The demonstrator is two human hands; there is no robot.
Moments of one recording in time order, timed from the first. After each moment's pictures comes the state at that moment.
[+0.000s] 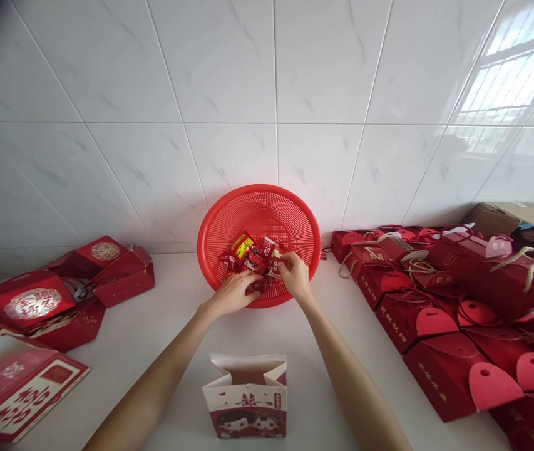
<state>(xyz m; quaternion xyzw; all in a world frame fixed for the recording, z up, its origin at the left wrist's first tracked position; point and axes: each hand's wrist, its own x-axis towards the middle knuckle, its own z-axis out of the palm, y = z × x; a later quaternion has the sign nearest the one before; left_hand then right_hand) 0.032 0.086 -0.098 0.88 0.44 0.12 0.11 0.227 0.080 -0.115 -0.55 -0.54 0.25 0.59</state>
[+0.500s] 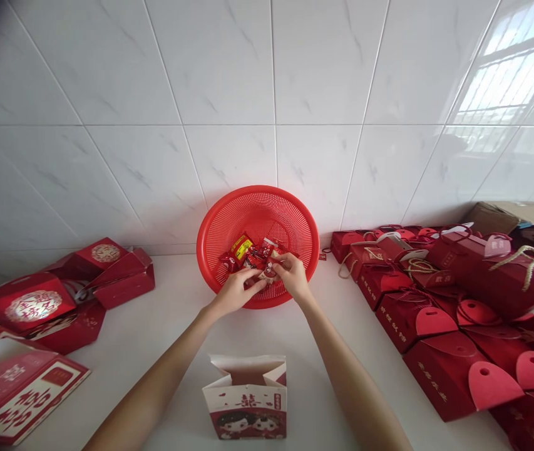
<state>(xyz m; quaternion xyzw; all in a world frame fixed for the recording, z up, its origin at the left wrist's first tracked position) 0.038 0.083 -0.098 0.84 0.39 0.30 0.24 0.222 0.077 -0.112 -0.47 -0.53 0.38 0.60</state>
